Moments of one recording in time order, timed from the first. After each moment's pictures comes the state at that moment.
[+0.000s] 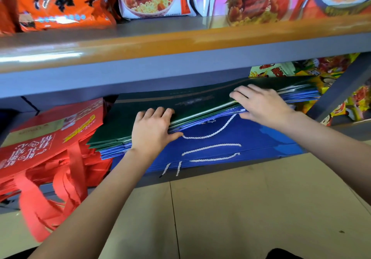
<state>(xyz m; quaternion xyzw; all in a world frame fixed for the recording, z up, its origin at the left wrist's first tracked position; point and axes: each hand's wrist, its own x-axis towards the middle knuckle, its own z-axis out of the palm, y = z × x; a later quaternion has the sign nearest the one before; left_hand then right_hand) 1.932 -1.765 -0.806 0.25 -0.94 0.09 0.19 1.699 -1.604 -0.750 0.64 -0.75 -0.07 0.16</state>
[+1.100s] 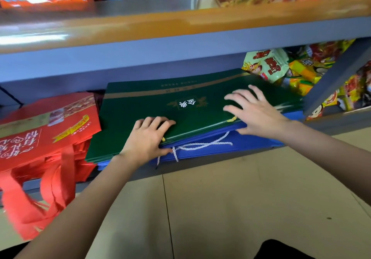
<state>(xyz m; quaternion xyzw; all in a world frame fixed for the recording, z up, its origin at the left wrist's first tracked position) 1.947 -1.760 -0.841 0.17 -0.98 0.06 0.10 1.697 -1.581 -0.789 0.67 -0.73 -0.11 0.12</state>
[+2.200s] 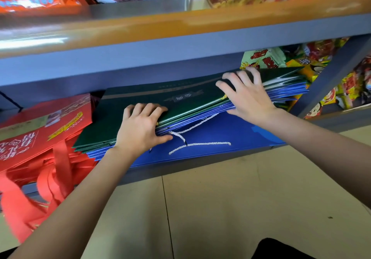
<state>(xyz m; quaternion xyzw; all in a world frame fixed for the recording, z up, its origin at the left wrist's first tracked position) 1.937 -1.761 -0.802 0.24 -0.96 0.03 0.12 1.693 -1.607 -0.781 0.62 -0.73 -0.03 0.29</state>
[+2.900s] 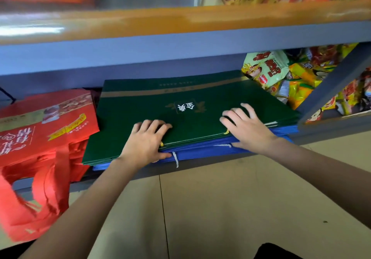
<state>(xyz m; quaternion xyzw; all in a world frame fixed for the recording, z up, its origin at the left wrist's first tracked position) 1.945 -1.757 -0.854 0.20 -0.97 0.07 0.08 1.705 -1.577 -0.835 0.66 -0.72 -0.11 0.16</state>
